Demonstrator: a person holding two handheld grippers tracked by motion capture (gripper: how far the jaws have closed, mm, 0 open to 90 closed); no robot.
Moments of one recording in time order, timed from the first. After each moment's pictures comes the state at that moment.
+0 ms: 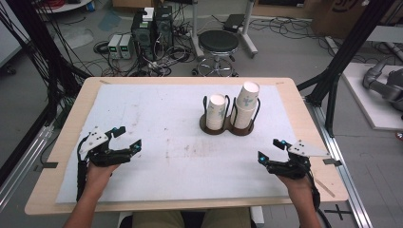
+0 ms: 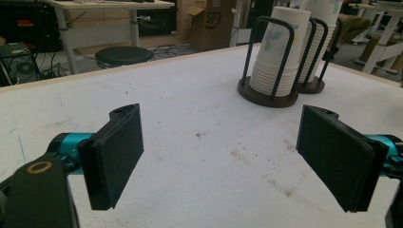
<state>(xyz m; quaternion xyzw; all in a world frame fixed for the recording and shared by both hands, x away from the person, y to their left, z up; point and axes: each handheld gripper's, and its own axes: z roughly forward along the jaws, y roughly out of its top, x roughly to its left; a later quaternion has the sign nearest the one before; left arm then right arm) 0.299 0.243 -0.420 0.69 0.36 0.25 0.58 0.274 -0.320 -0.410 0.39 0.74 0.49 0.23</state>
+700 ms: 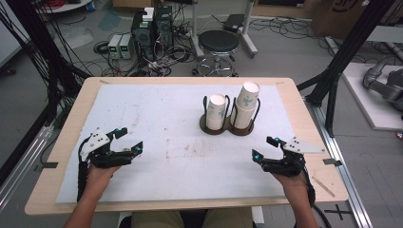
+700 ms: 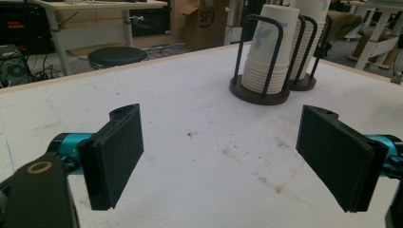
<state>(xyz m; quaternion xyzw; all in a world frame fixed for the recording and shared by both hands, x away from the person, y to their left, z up) 0.295 0.239 -0.419 0.69 0.34 0.24 0.58 0.278 -0.304 -0.401 0.37 0.74 0.51 0.21</state>
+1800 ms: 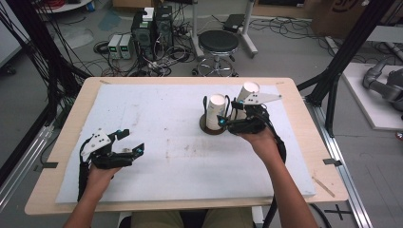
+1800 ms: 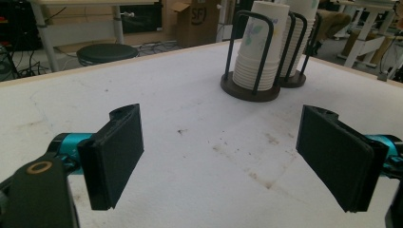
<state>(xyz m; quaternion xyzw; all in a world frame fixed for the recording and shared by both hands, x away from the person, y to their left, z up) 0.295 0.237 -0.421 0.70 0.34 0.22 0.59 0.369 -0.205 -0.324 0.30 0.80 0.49 0.17</state>
